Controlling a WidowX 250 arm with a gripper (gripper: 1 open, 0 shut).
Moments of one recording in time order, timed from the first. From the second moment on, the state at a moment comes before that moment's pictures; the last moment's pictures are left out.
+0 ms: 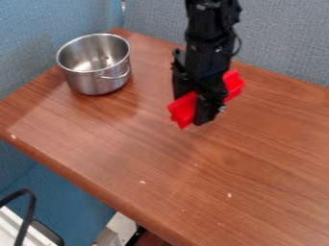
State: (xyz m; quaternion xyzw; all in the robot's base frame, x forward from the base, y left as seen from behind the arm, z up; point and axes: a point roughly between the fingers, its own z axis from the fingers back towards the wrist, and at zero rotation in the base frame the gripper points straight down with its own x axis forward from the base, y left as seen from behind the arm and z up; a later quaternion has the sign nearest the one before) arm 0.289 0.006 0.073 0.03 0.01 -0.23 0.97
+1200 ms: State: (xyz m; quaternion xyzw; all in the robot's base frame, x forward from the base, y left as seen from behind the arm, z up) arm 0.281 0.008 0.029 0.02 0.00 -0.20 0.98
